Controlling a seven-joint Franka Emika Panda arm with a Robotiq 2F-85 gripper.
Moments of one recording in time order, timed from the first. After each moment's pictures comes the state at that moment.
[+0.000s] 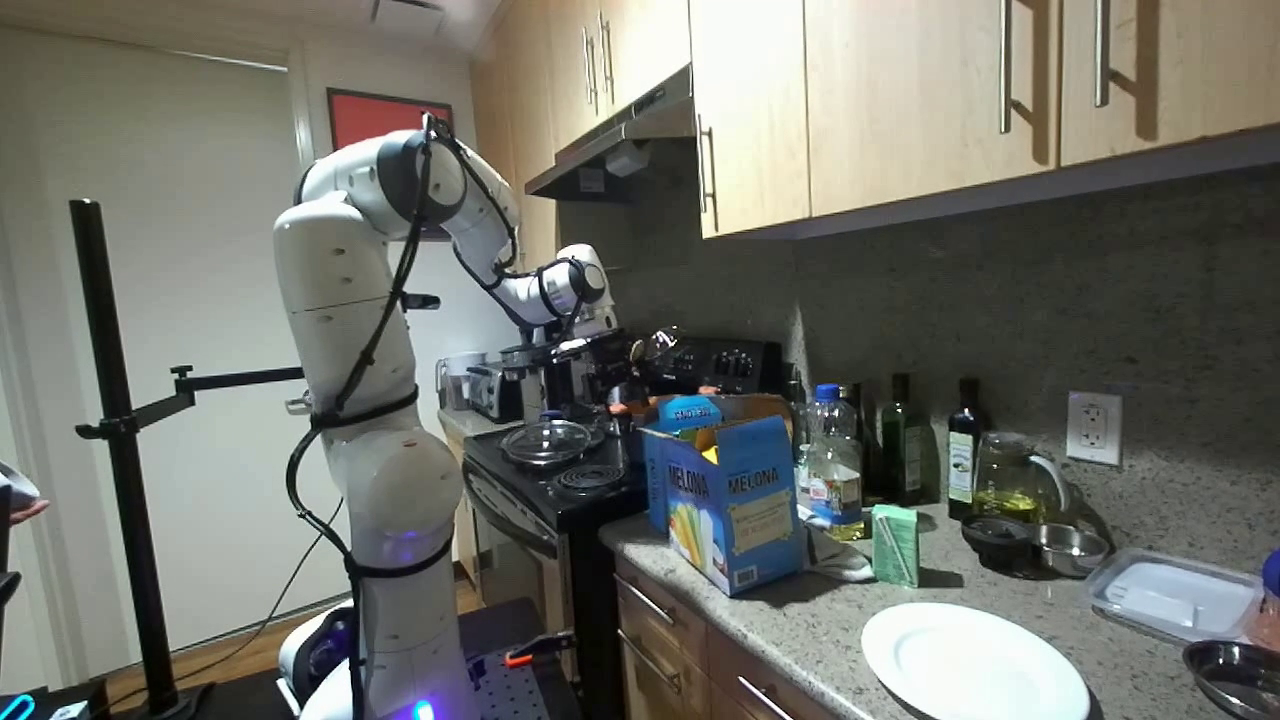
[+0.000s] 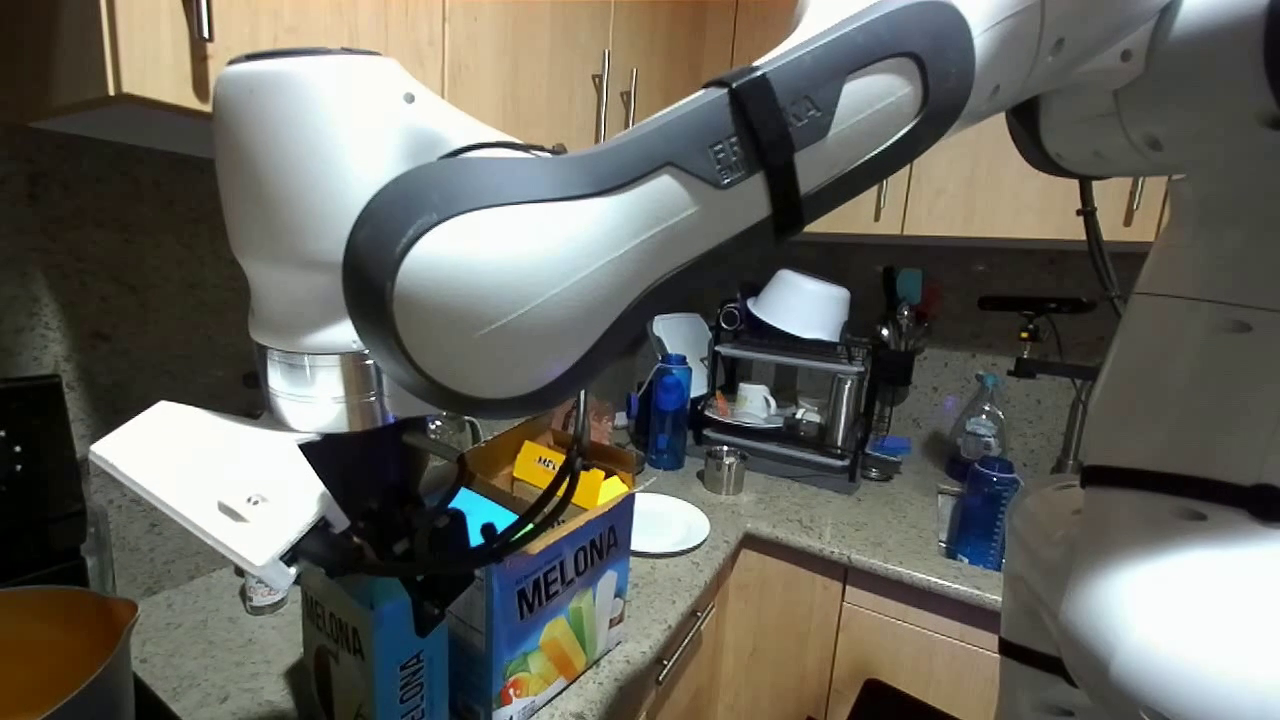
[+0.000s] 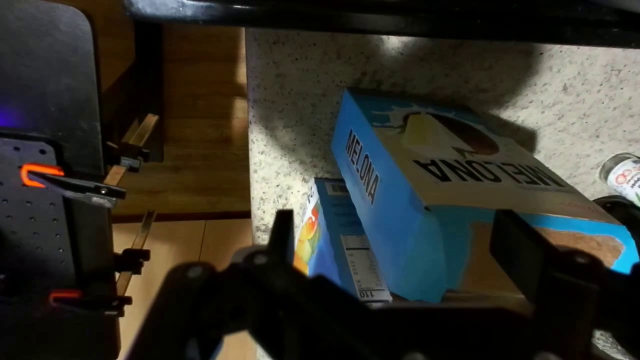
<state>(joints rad) 0.24 -0.14 0.45 -2.21 -0.25 2.12 2.18</state>
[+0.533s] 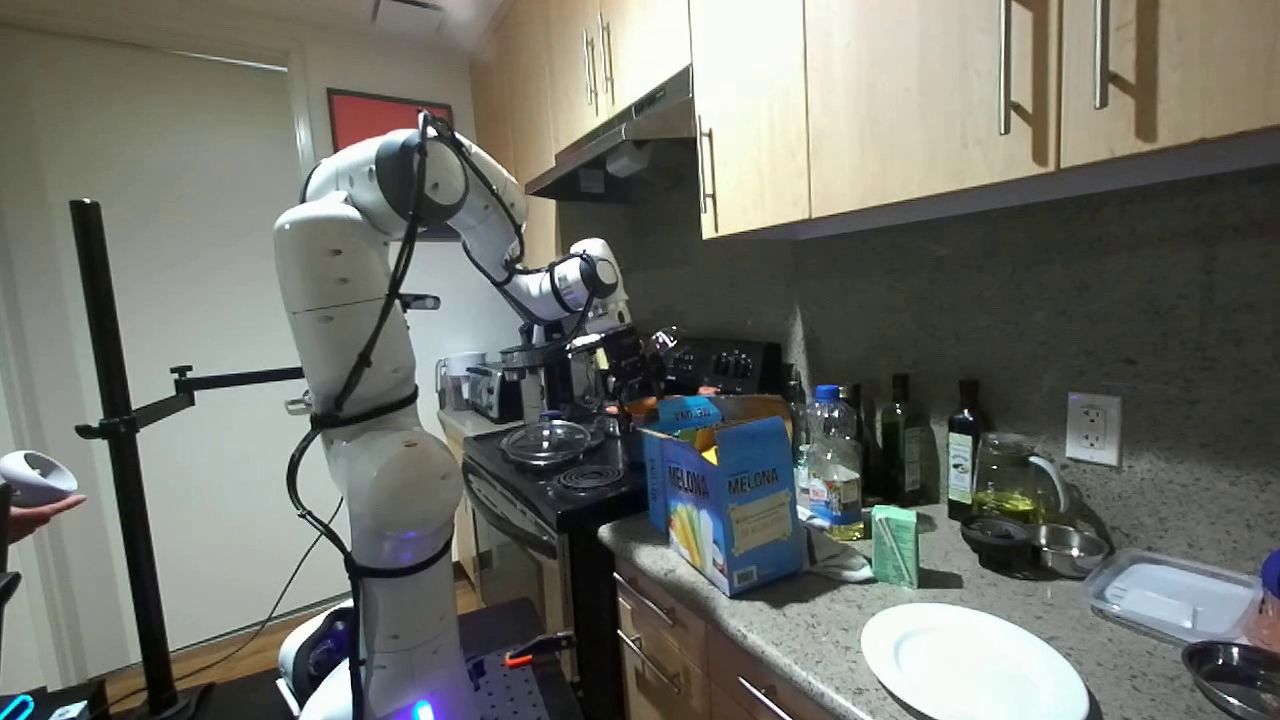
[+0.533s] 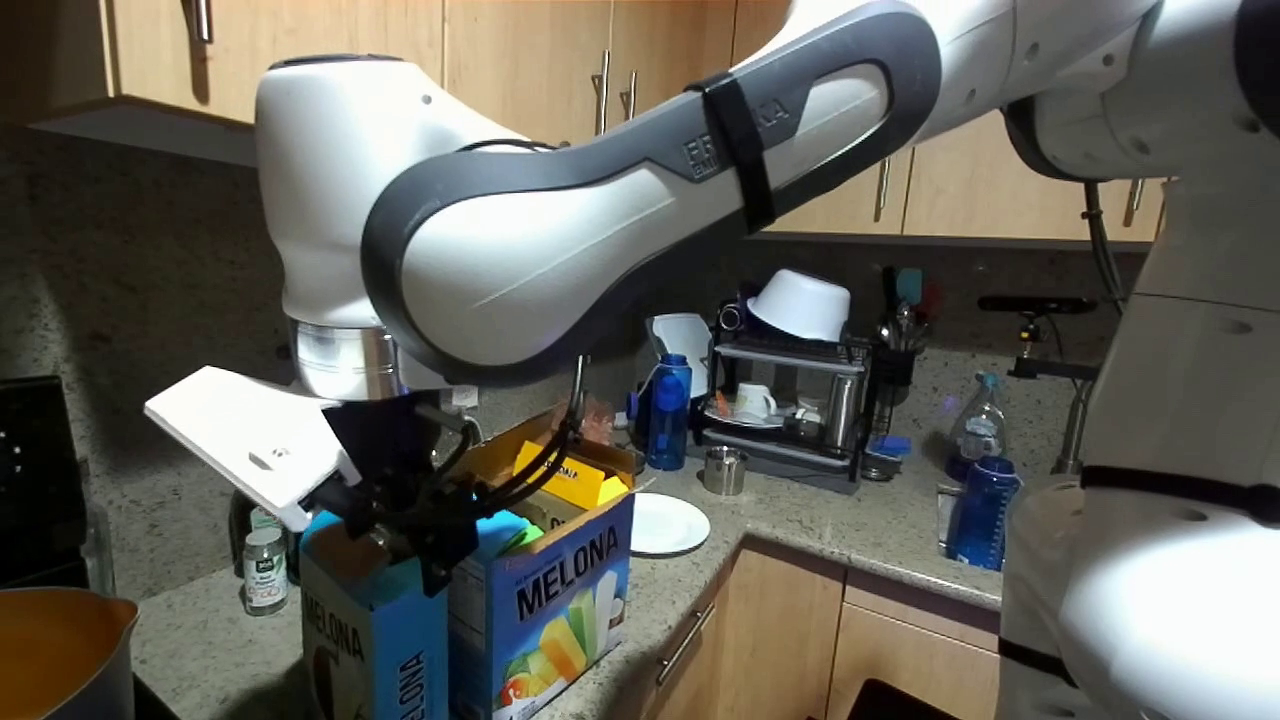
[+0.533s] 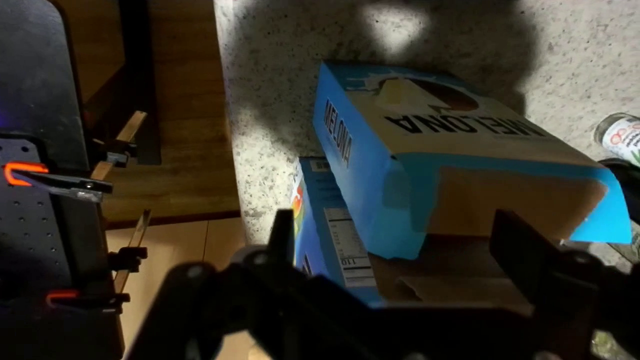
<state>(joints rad) 0.24 -0.14 0.39 -2.19 -0.26 2.12 2.19</state>
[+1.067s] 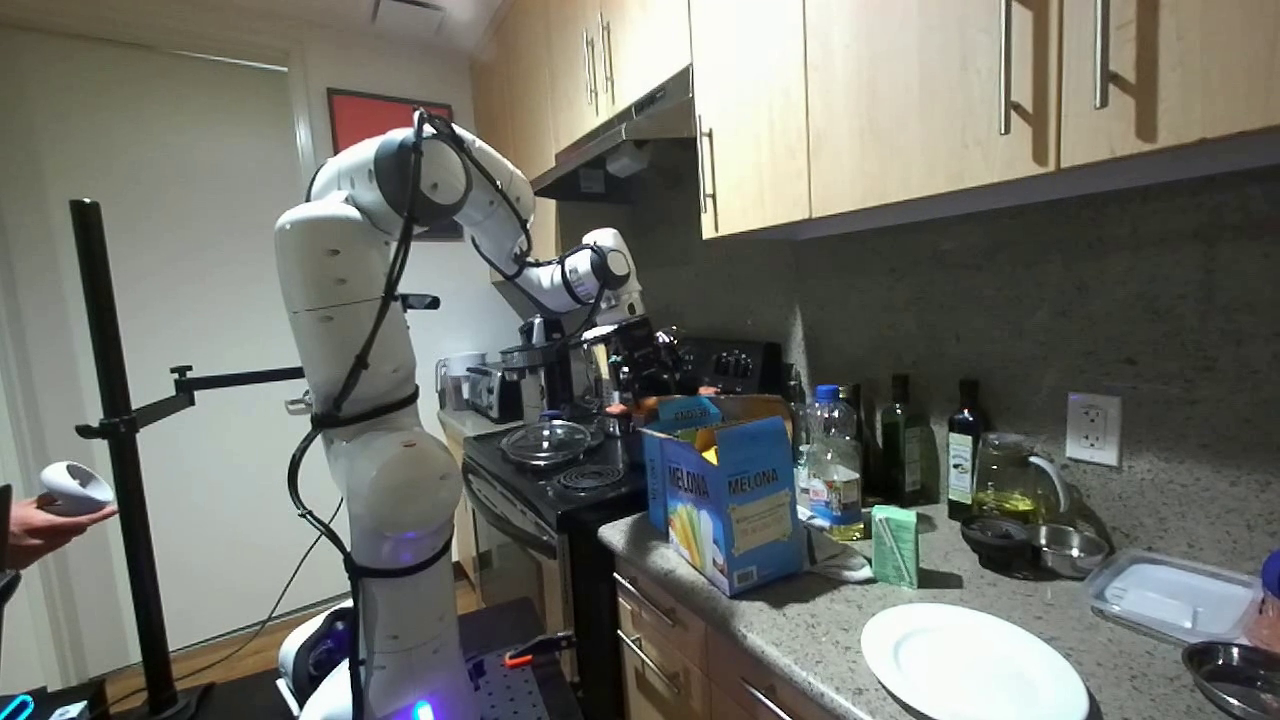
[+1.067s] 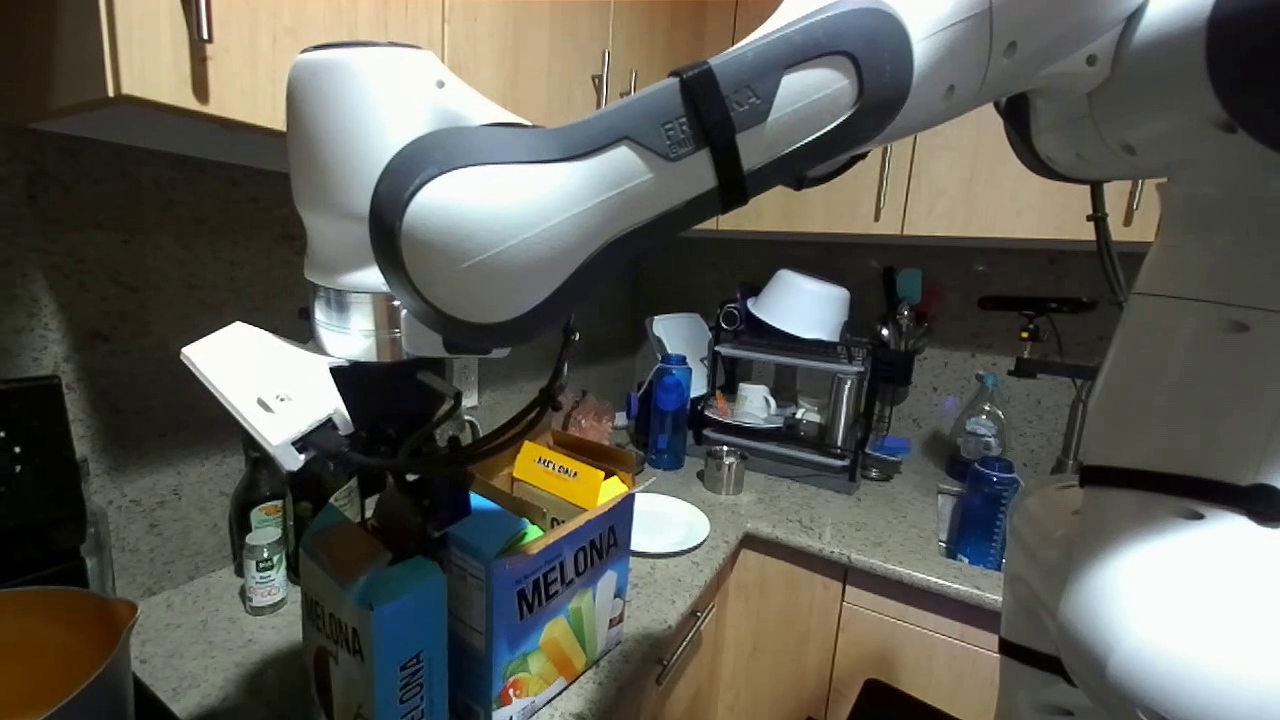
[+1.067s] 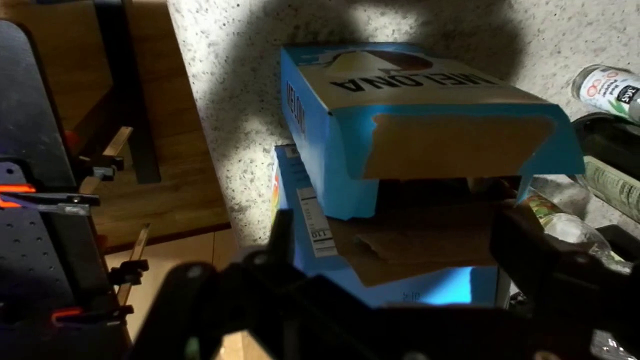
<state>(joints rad) 0.23 -0.13 0.35 -2.15 -0.26 2.12 2.25</state>
